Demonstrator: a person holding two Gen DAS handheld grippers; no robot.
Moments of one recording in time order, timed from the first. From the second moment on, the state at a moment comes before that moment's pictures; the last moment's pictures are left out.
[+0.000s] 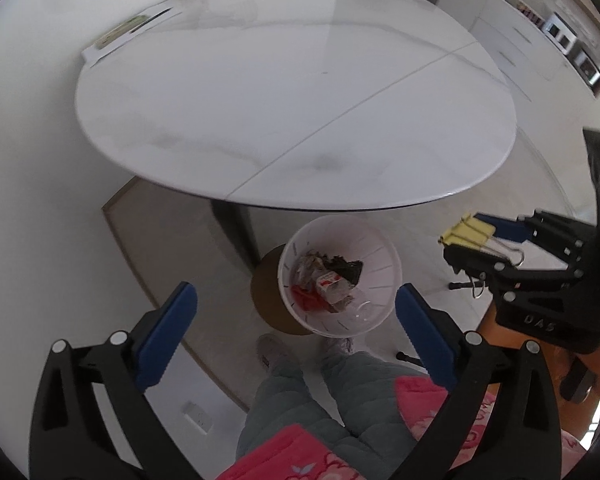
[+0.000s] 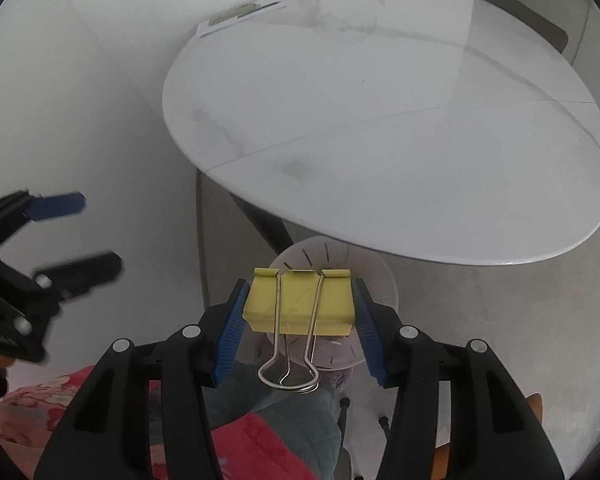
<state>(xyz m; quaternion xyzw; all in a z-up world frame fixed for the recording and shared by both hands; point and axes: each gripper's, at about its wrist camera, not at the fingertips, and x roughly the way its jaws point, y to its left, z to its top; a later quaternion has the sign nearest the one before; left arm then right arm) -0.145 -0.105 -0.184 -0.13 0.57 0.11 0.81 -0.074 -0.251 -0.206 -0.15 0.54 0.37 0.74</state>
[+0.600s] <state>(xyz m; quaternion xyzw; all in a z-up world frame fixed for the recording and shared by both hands) -0.147 -0.092 -0.181 -0.16 0.57 0.17 0.79 -0.070 -0.221 -0.235 -0.21 0.55 0.35 0.73</state>
